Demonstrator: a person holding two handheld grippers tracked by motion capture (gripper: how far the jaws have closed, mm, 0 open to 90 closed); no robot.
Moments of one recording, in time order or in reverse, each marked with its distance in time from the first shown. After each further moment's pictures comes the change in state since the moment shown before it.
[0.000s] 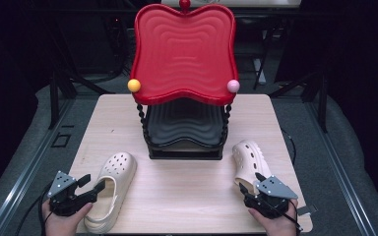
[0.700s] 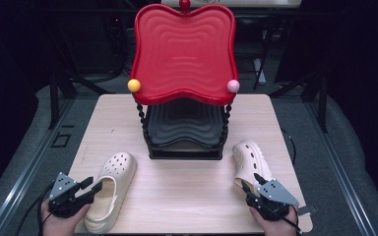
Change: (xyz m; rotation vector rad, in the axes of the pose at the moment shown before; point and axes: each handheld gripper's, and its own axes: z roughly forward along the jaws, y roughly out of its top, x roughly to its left) left arm 0.004 -0.005 -0.001 0.024 -0.002 0.058; right arm 0.007 -0.001 -0.007 -0.061 -0.036 -0.014
